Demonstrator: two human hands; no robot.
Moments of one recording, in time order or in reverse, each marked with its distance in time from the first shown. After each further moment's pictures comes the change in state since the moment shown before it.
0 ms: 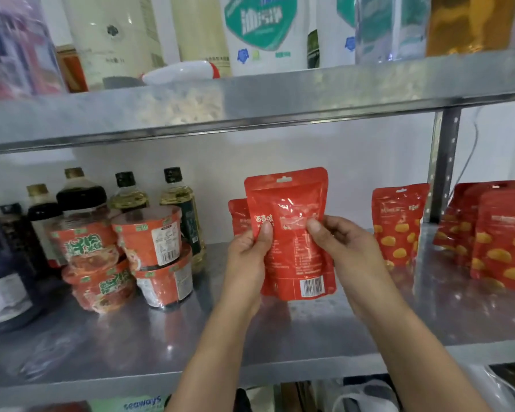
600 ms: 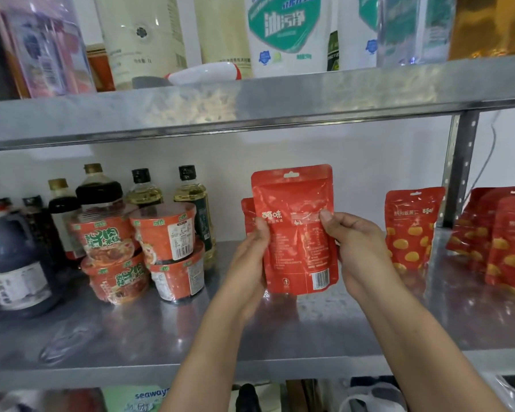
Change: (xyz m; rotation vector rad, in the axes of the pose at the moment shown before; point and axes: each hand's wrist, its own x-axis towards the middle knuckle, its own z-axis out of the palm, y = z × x) left_hand -0.002 0.001 -0.023 -0.087 -0.169 -0.121; right_hand 0.015 -0.006 0.016 0.126 0.052 0.125
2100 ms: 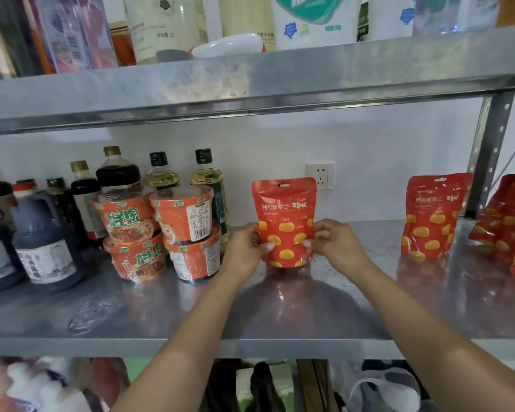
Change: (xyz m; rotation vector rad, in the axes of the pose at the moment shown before) left_hand 0.057 -0.040 -0.079 0.655 0.197 0.131; right_hand 0.067 0.089 -0.010 -0.593 -0.183 0.001
